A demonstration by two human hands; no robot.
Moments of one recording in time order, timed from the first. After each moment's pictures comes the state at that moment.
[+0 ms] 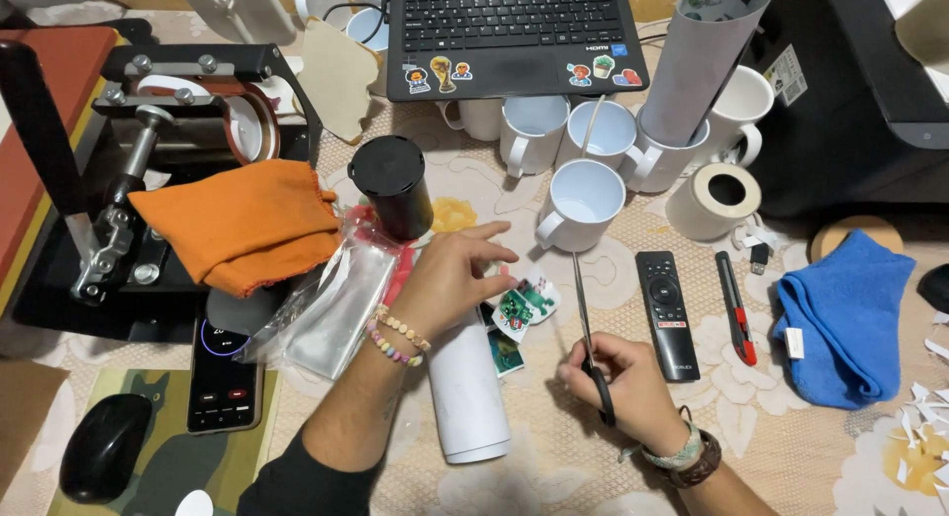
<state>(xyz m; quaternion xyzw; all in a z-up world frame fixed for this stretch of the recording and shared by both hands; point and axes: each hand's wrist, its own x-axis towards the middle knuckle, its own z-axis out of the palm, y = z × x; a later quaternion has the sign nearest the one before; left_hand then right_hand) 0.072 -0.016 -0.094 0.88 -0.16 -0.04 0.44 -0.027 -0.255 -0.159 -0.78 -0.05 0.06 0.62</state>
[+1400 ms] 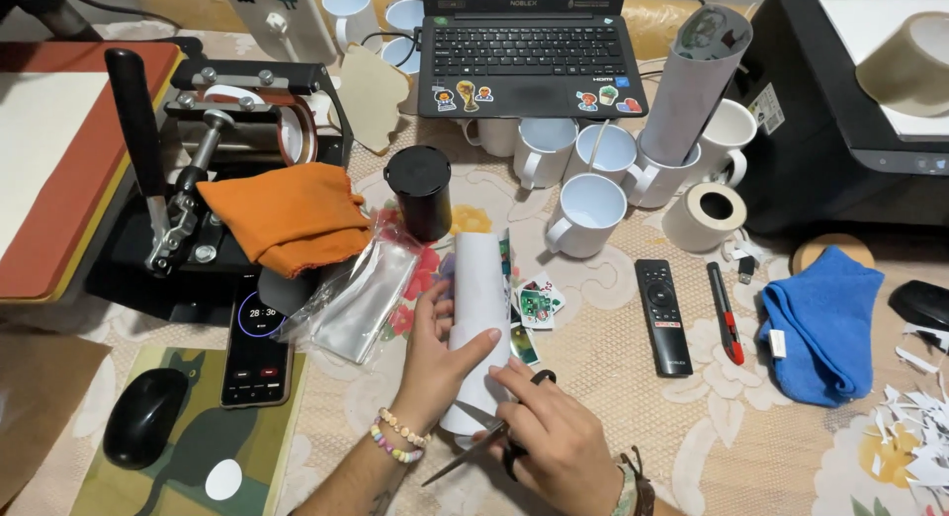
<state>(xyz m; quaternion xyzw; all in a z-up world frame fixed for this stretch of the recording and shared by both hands) -0.034 -0.003 -0.130 0.70 0.12 0.00 0.70 -0.099 -0.176 -0.112 -0.85 -0.38 -0.23 0.28</state>
